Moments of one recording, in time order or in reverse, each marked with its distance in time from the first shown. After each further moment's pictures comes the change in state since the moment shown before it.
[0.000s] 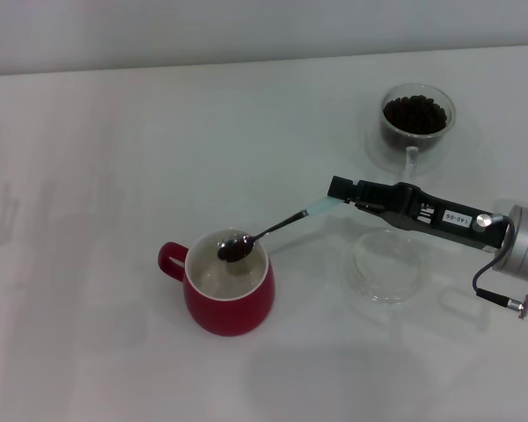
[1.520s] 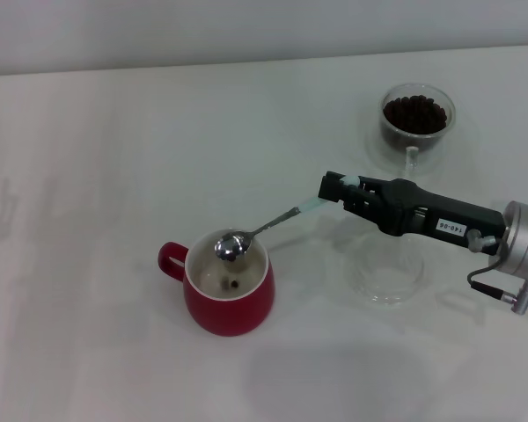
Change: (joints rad) left arm -0.009 0.002 -0.008 0.000 -0.005 0.007 0.002; right arm 0.000 0.006 -0.004 -0.024 0.002 -0.052 -0.428
